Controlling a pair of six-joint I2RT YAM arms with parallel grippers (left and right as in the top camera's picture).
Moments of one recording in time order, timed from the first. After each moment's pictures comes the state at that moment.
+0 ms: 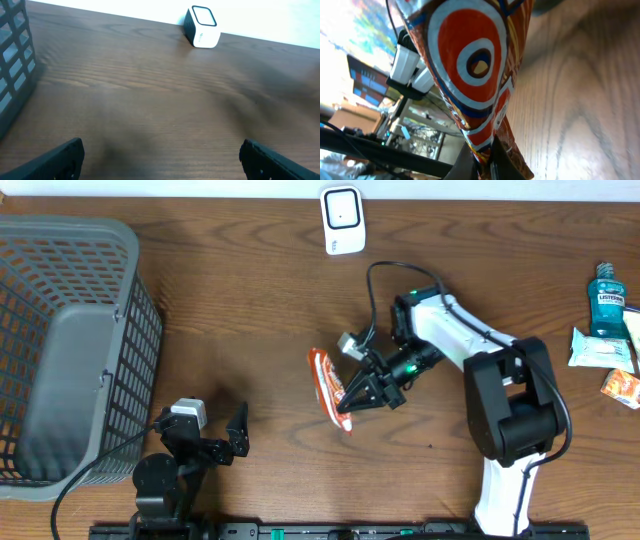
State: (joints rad) left arm -0.01 0.02 0.12 -0.42 0.24 -0.17; right arm 0.37 2.09 1.41 -1.70 -1.27 -1.54
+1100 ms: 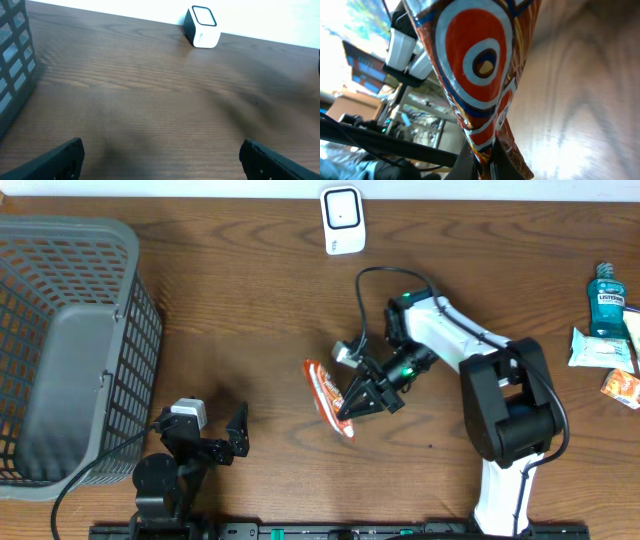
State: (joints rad) left arm -0.01 0.02 0.12 -0.42 0.24 -0.17; right arm 0.37 2.09 1.41 -1.67 -1.21 -1.50
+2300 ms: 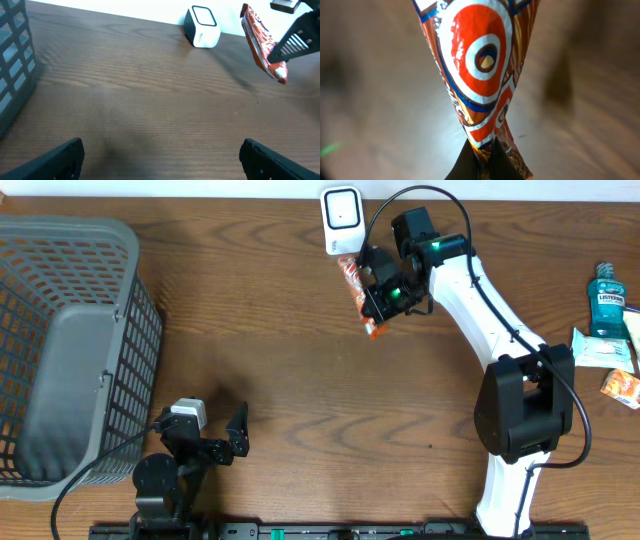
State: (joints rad) left arm -0.01 0.02 0.12 -0.42 0.24 -0.17; right arm 0.30 2.09 1.77 -0.98 -0.39 -0.16
